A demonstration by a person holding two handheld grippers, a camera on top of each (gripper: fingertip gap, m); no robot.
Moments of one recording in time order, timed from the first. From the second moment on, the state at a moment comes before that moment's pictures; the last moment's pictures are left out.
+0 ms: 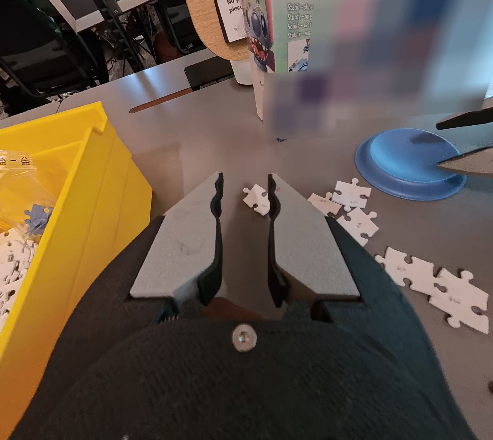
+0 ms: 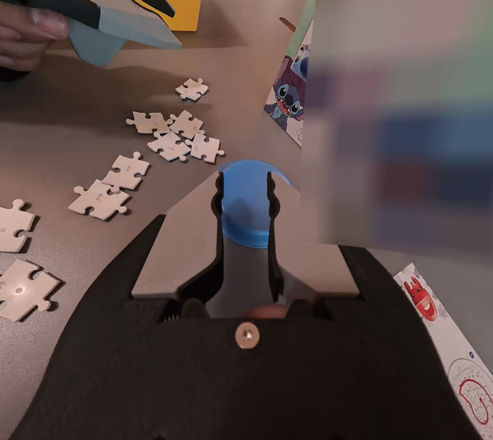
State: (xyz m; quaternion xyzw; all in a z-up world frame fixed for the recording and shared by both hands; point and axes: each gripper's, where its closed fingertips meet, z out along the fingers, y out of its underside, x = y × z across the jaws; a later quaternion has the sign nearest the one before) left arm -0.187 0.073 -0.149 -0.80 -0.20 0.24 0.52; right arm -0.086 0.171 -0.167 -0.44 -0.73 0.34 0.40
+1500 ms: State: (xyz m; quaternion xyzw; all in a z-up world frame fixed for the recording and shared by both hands) left arm -0.186 0.074 -0.150 -0.80 -0.20 0.25 0.51; right arm -0.087 0.172 -0.173 -0.45 -0.73 0.34 0.38
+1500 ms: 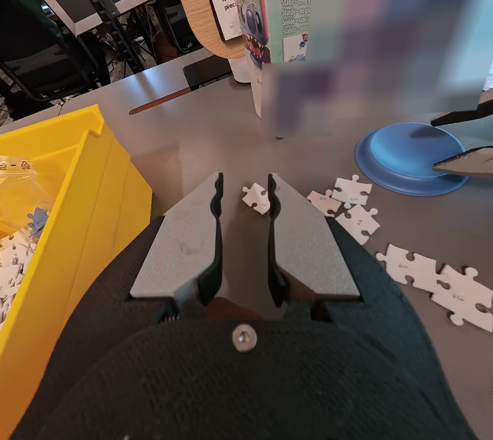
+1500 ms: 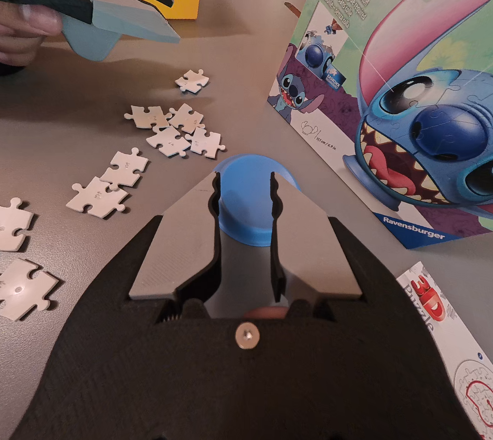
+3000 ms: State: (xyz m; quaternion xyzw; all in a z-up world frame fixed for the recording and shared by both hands) left arm -0.249 0.087 -0.200 -0.87 -0.18 0.31 0.33; right arm -0.085 0.169 -0.174 -0.44 -0.74 0.33 0.39
